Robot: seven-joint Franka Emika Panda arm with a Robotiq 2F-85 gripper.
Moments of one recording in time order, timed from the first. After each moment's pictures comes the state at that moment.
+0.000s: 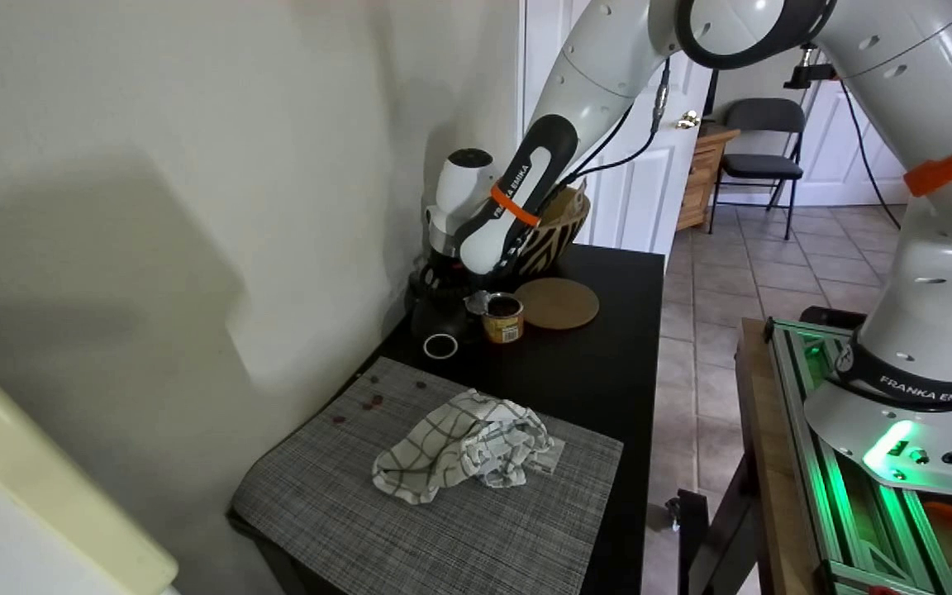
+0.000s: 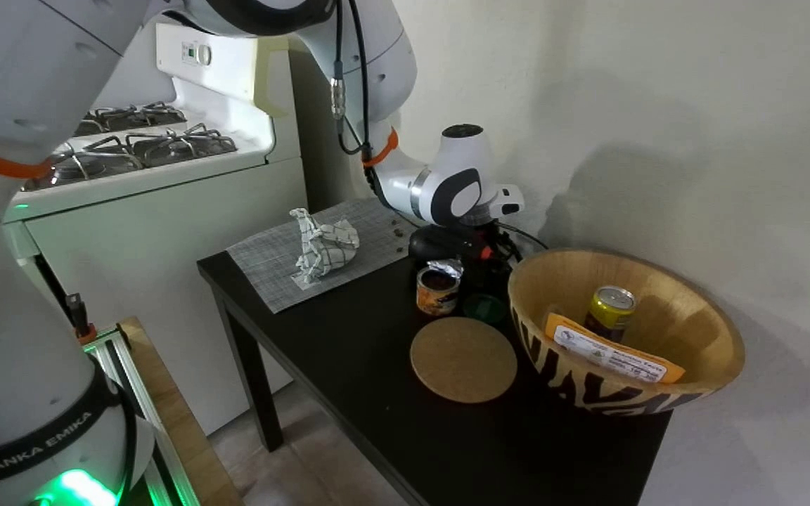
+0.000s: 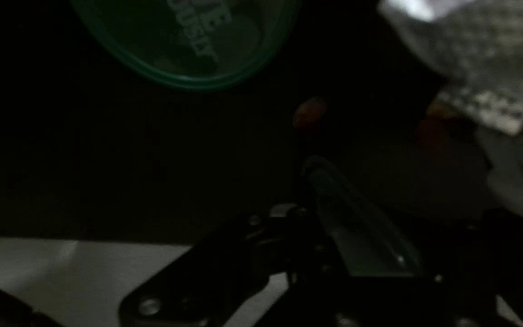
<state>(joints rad) -0.02 0.75 -0.10 -1.84 -0.09 2.93 0.00</state>
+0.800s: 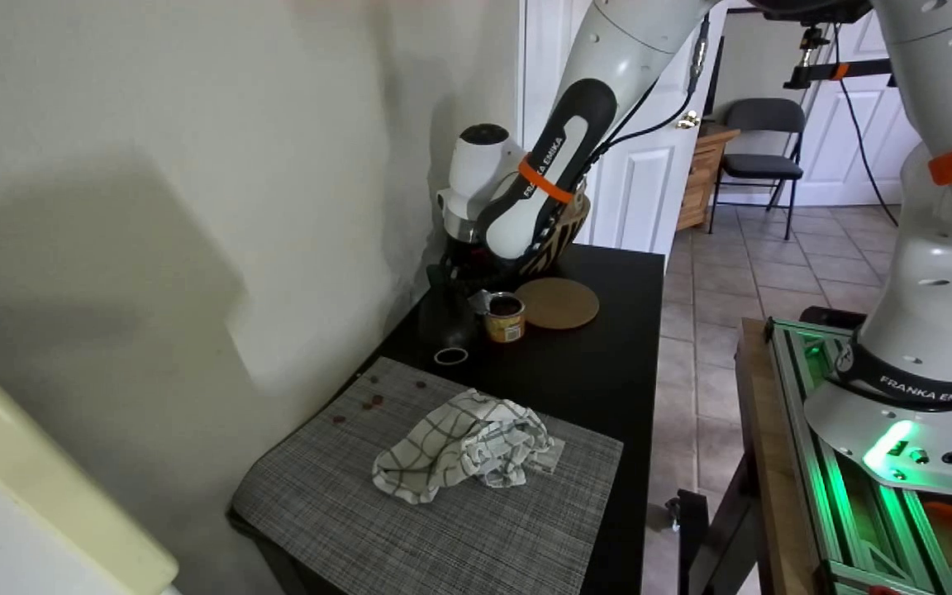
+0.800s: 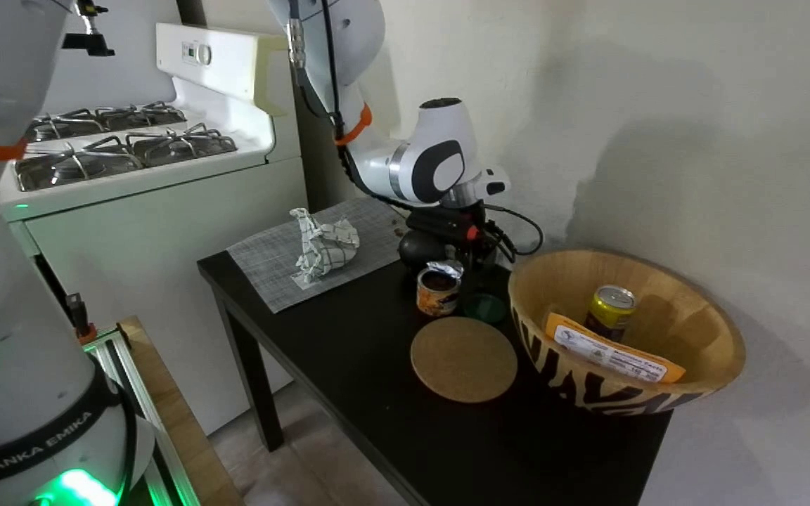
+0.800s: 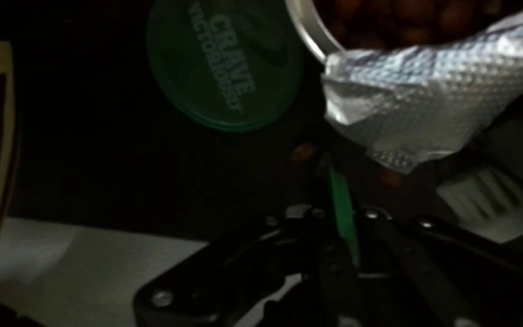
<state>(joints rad) 0.10 0.56 -0.22 -2.04 -0.16 2.90 0.02</state>
